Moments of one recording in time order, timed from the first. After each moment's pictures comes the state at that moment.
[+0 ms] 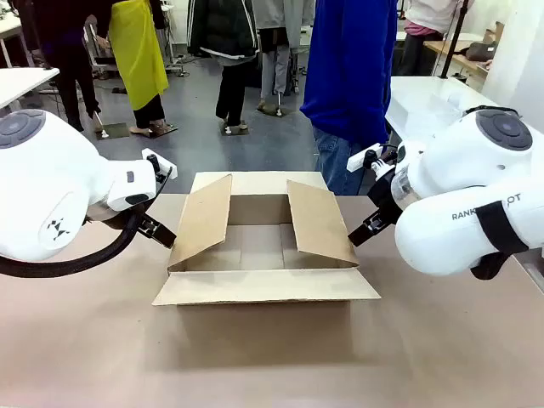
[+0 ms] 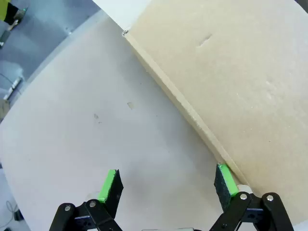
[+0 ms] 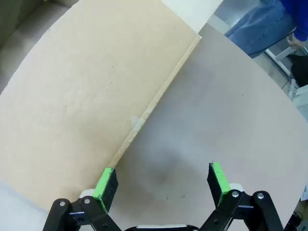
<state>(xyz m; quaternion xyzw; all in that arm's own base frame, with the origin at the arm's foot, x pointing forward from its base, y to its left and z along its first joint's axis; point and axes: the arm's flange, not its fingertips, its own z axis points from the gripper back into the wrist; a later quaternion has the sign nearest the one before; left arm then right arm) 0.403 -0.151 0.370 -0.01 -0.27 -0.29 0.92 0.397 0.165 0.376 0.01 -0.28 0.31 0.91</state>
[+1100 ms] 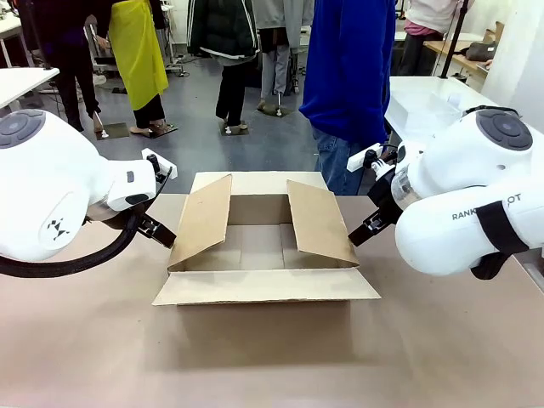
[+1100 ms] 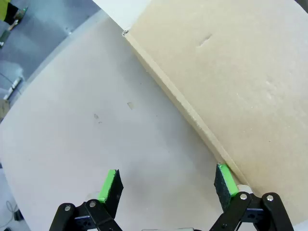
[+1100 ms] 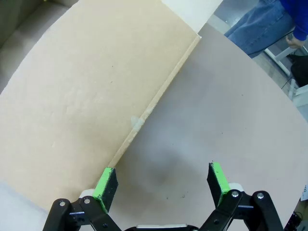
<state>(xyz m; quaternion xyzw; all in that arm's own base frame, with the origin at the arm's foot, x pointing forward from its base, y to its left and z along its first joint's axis) 0.403 -0.151 0.370 -0.01 -0.27 -0.29 0.92 0.398 0.164 0.376 0.01 -0.28 0.31 0.91</state>
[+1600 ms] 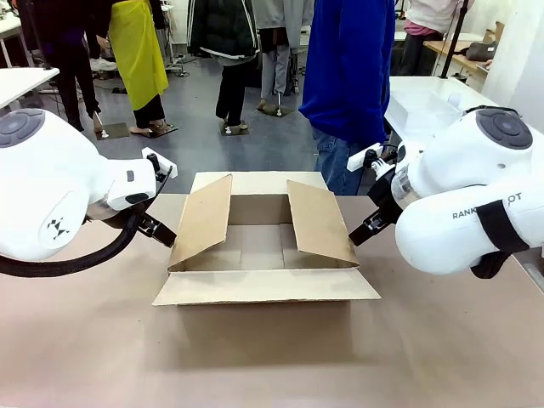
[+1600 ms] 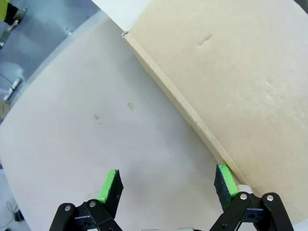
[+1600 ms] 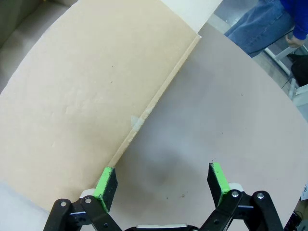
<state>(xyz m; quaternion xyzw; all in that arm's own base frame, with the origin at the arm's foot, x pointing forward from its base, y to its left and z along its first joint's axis) 0.403 -0.152 0.373 -0.01 -0.27 -0.29 0.92 0.398 0.164 0.377 0.01 -0.28 0.31 0.91</state>
